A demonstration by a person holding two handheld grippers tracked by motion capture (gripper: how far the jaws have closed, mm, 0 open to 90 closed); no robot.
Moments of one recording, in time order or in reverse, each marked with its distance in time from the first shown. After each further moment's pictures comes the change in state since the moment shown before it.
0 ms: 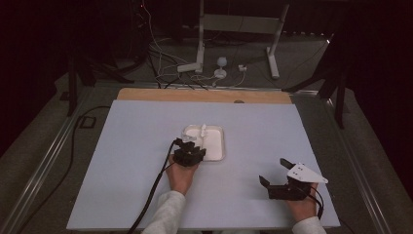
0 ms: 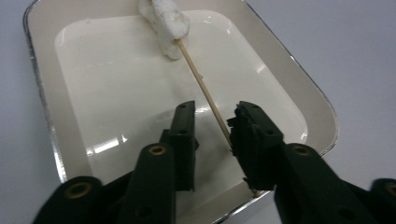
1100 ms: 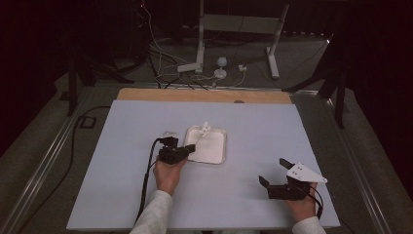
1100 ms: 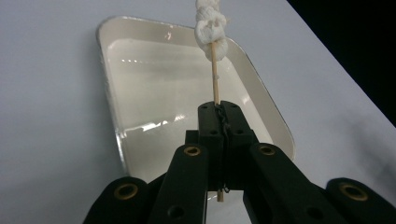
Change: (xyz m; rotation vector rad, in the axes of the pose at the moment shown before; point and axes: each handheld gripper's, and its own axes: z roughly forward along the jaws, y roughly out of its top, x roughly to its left) left arm 0.031 0.005 -0.044 -0.071 -0.163 -0.132; right arm 0.000 0.000 0.002 0.002 0.008 0.007
